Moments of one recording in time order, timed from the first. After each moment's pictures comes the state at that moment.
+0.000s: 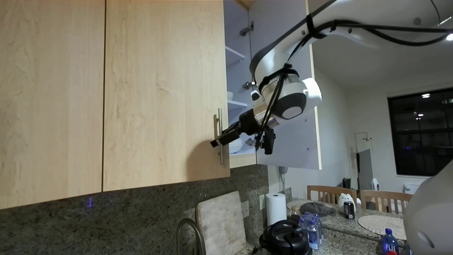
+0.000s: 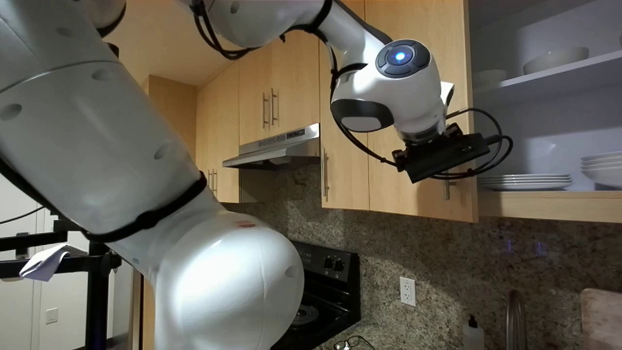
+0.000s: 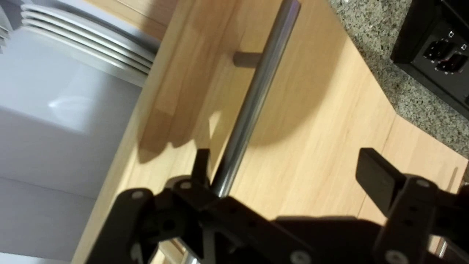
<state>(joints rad) -0.04 -0.67 0.07 -2.60 1.58 2.79 -2.07</state>
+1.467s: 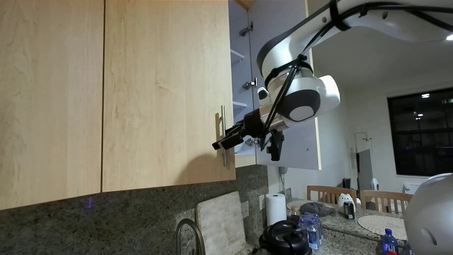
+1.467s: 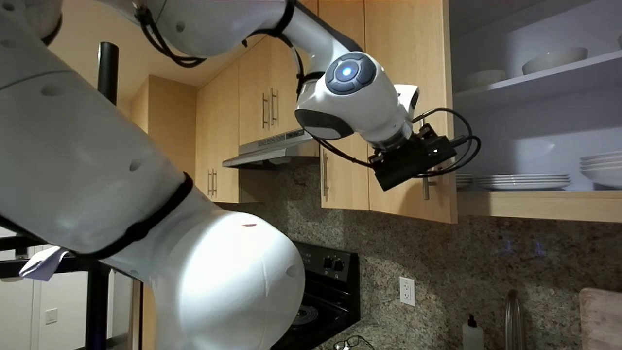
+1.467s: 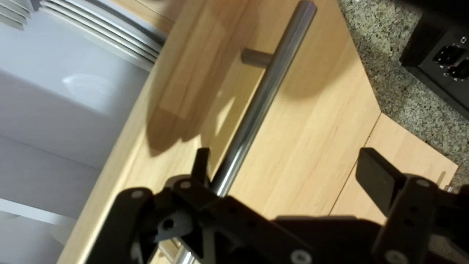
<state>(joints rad) -0.02 -0.84 0.20 -2.72 1.82 2.91 -2.21</state>
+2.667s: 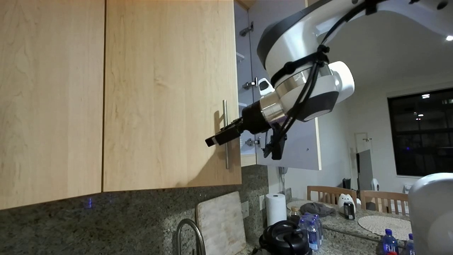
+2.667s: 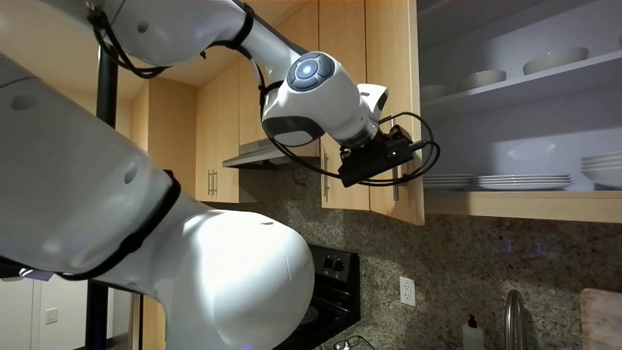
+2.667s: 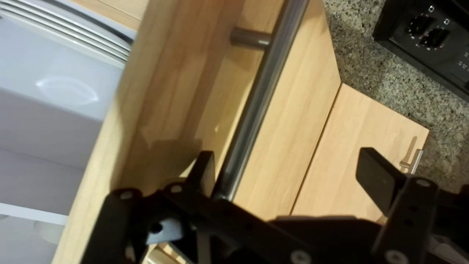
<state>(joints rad) 0.13 -0.96 0.27 -2.81 1.67 3.03 -1.84</state>
